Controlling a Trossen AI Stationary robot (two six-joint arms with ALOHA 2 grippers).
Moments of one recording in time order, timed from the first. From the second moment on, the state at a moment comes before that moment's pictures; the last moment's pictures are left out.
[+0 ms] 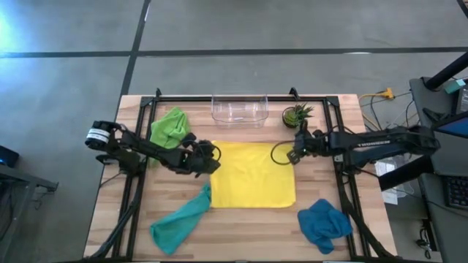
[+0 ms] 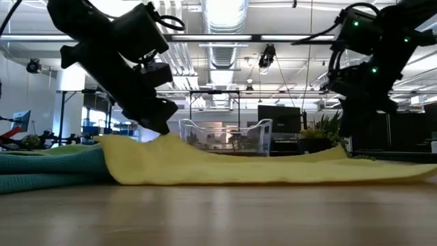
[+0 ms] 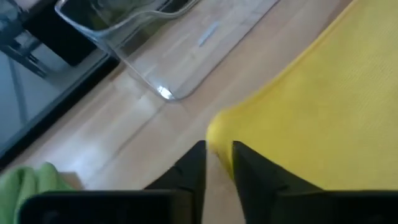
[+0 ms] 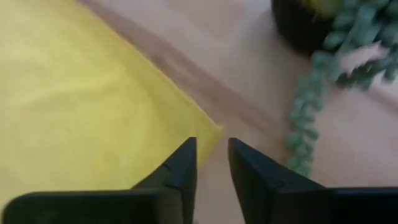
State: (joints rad) left arm -0.11 1.57 0.72 -0.12 -0.87 -0.48; right arm -0.11 1.06 0.51 -0.56 0.36 0.71
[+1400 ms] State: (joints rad) left arm -0.60 1.56 0.62 -0.14 0.10 -1.27; right arm 0.26 0.82 0.61 -0.57 0.07 0.68
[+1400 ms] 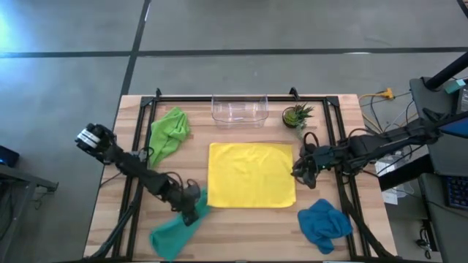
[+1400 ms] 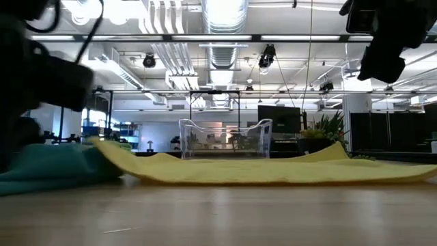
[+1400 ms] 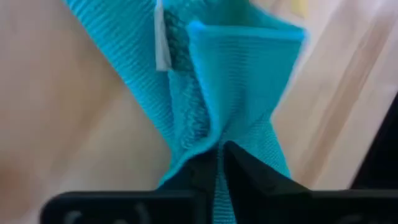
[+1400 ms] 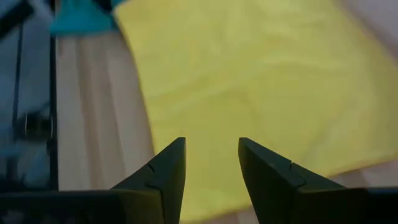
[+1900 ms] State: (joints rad) left arm -0.89 1.39 0.80 -0.52 -0.20 -1.53; right arm 0.53 0.92 0.51 -0.48 -0.03 0.35
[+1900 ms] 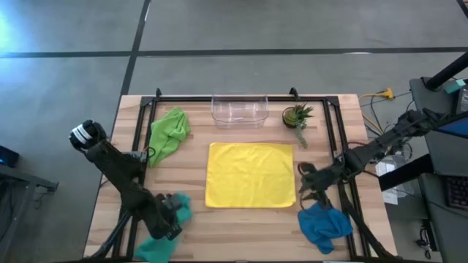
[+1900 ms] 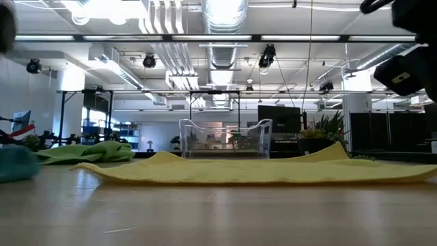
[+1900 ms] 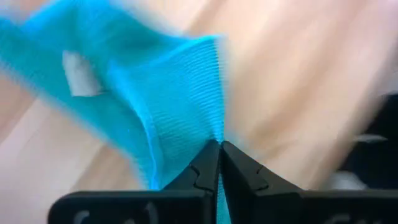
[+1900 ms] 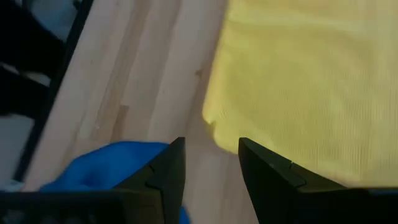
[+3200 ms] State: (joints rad) left arm -1.05 1.44 0.91 -1.20 -0.04 -1.41; right arm 0.63 1.30 0.63 -0.35 0.14 0.46
